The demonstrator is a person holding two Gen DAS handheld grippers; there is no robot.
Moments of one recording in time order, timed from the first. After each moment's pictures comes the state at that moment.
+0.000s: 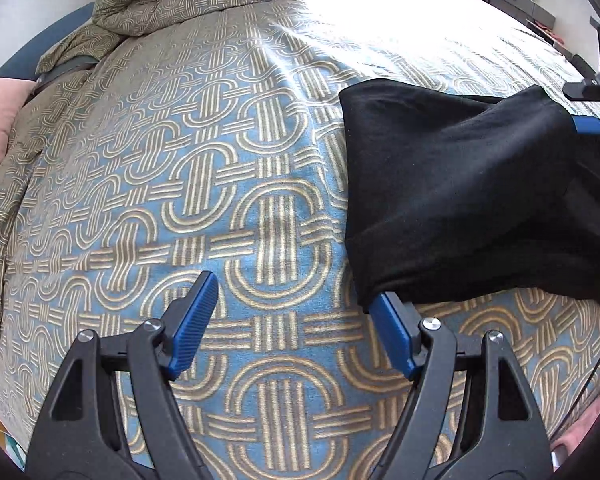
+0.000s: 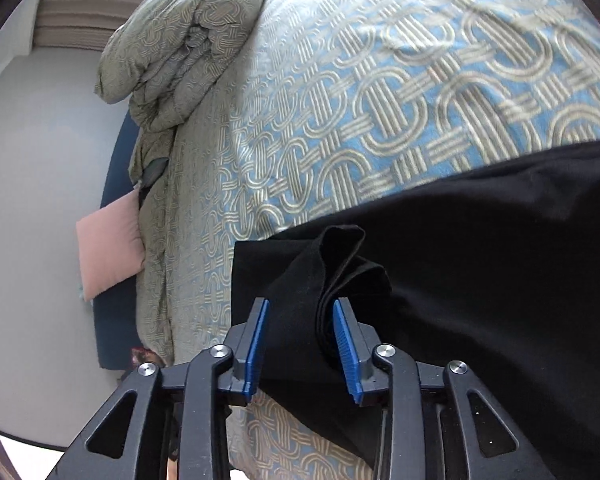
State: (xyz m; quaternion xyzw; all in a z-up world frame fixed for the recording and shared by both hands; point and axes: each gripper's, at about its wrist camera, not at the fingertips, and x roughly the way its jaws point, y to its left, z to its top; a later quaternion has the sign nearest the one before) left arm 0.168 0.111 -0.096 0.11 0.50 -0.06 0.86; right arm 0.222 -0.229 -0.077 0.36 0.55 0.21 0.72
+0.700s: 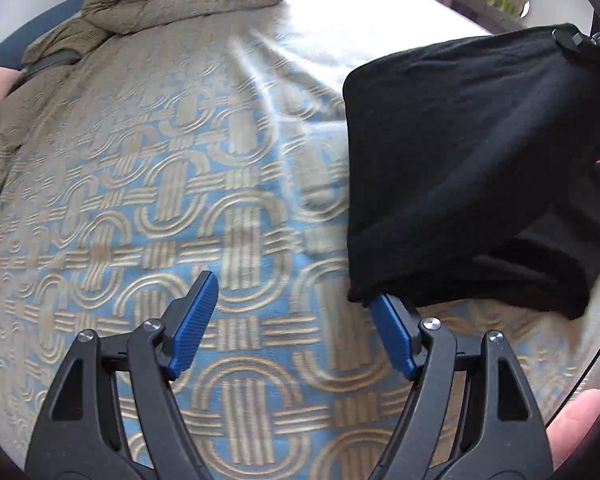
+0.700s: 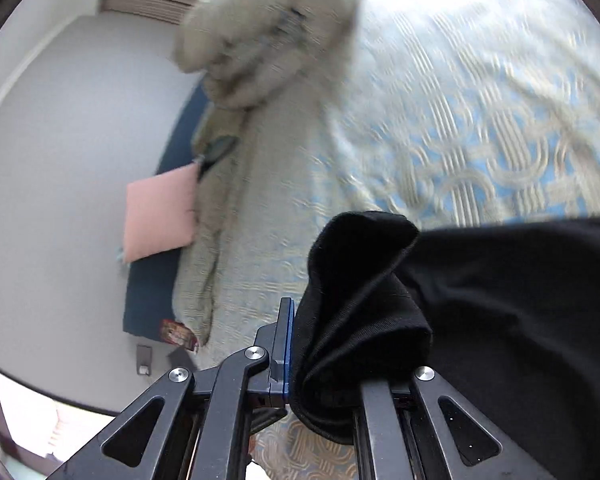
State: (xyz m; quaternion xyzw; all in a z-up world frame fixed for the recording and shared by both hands) left arm 0.159 0.105 -0.079 0.05 0.49 -0.12 0.86; right arm 0.209 -0.182 0.001 0.31 0.48 0.31 0.76
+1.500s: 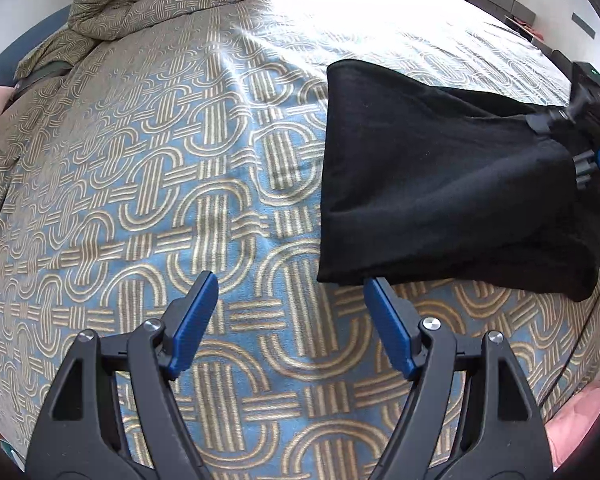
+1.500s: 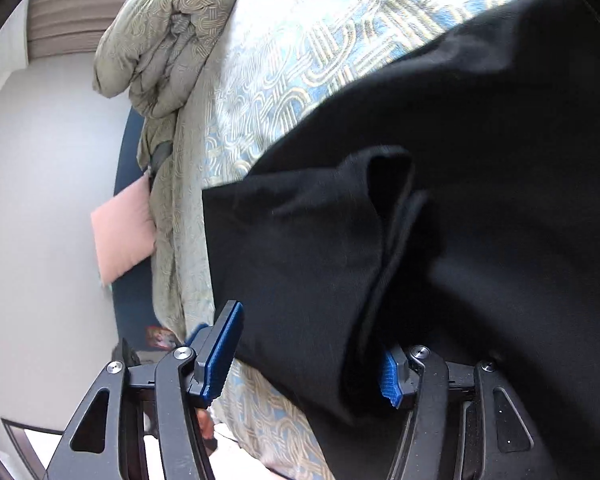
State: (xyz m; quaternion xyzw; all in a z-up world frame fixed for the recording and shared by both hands) left arm 0.149 0.081 -0.087 0.10 0.51 -0.11 0.85; right arm 0.204 -0.258 -0.127 0.40 0.56 0.24 0.68
